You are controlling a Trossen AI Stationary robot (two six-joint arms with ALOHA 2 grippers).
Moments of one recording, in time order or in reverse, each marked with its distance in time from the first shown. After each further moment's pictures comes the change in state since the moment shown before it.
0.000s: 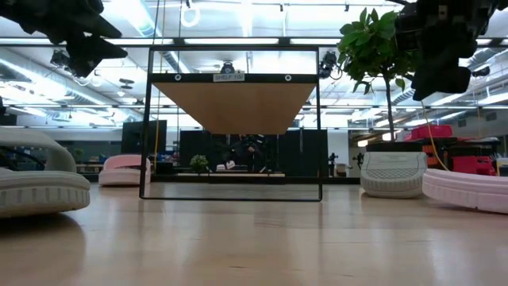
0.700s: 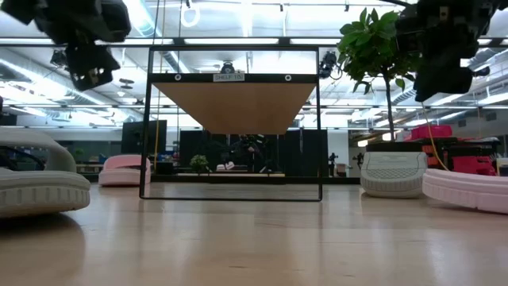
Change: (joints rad) left arm -0.001 0.372 0.082 0.035 0.361 -0.221; right arm 0.002 0.000 0.000 -0.017 -0.001 0.004
